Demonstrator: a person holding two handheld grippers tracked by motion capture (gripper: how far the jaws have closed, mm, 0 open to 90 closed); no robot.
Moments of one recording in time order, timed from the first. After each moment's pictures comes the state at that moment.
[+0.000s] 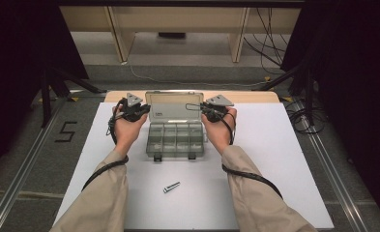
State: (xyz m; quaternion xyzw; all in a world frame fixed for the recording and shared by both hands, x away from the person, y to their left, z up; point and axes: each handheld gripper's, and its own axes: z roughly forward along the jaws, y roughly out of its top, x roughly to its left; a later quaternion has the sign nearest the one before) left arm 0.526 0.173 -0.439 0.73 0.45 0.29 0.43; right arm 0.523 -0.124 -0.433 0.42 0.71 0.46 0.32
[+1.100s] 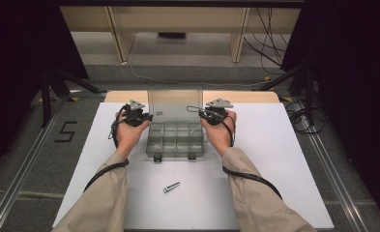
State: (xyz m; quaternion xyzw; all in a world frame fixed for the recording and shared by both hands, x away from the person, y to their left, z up) left arm 0.532 0.177 -0.467 0.75 0.47 0.24 0.40; right arm 0.528 -0.128 -0.451 0.45 0.73 0.44 0.28
